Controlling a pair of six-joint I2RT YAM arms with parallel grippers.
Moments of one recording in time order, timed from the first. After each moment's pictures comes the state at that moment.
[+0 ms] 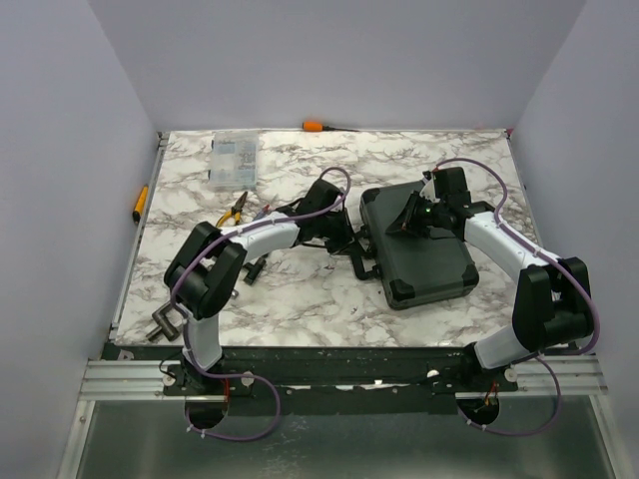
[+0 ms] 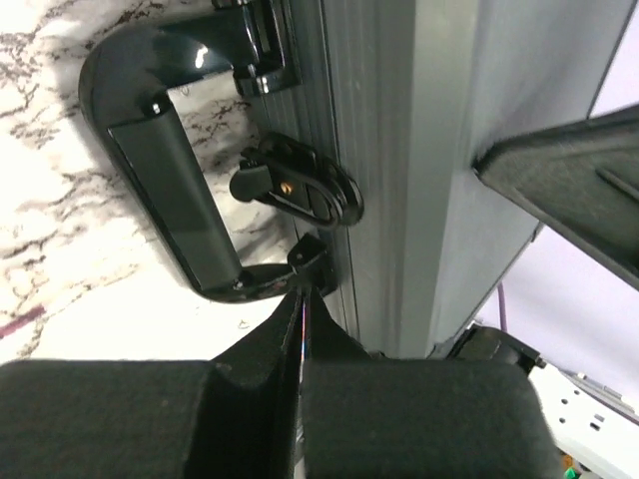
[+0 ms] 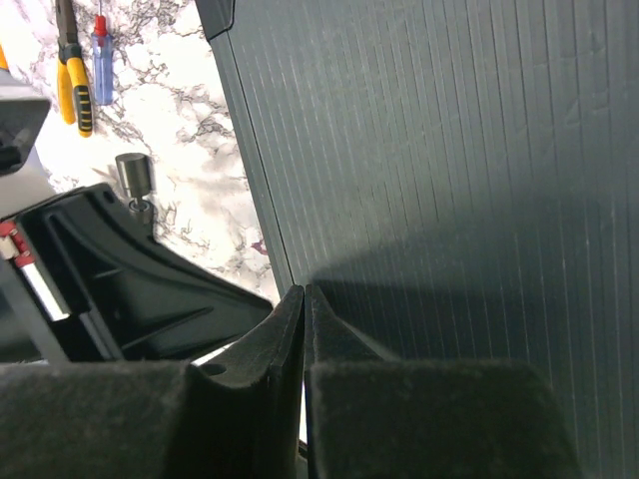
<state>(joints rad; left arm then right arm) -0.67 1.83 1.20 -0.17 0.48 -0.94 0.23 1.54 0.99 -0.36 -0.41 0.59</state>
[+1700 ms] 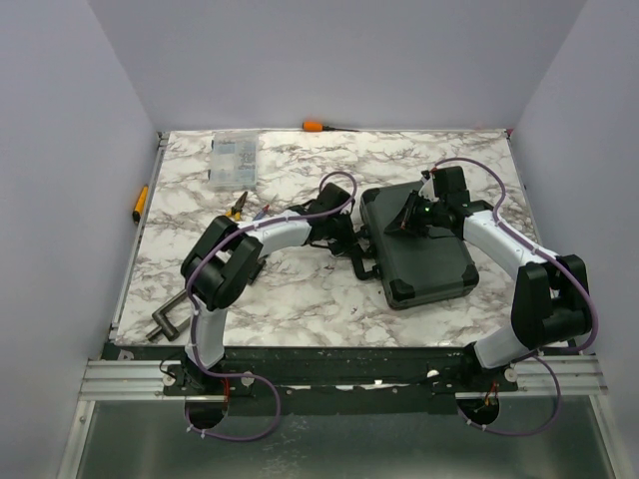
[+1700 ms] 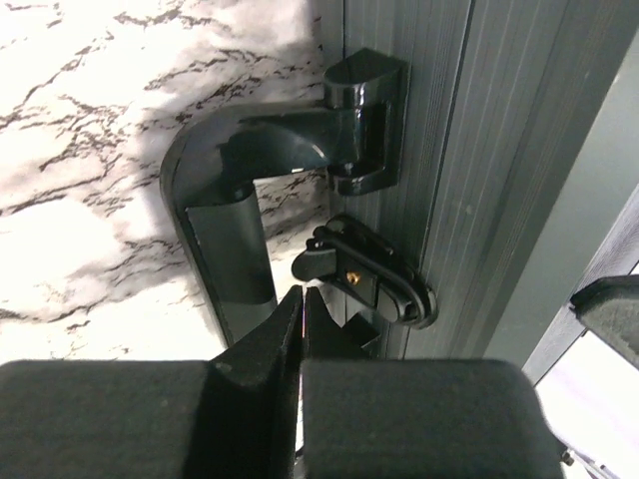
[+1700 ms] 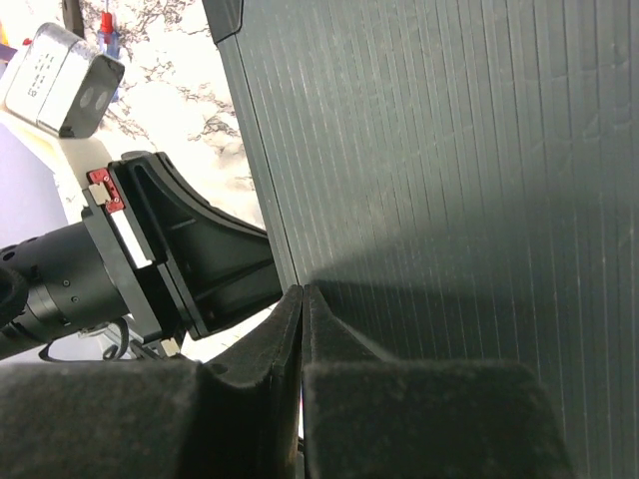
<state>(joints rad) -0.70 1.97 1.30 -0.23 0.34 -0.99 0.23 1.55 1.00 -0.36 -0.43 0.59</state>
